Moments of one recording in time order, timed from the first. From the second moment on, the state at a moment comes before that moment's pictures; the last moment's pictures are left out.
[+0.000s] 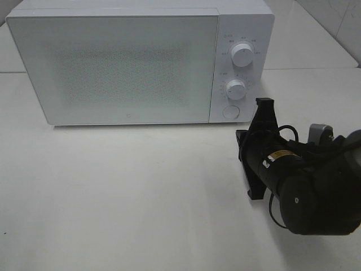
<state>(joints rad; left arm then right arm) 0.02 0.00 -0.50 -0.05 1.05 0.05 0.71 1.95 -0.49 0.69 -1.11 1.47</state>
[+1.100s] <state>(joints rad) 0.02 0.00 -0.50 -0.05 1.05 0.05 0.51 2.05 -0.75 0.53 -0.87 1.46</state>
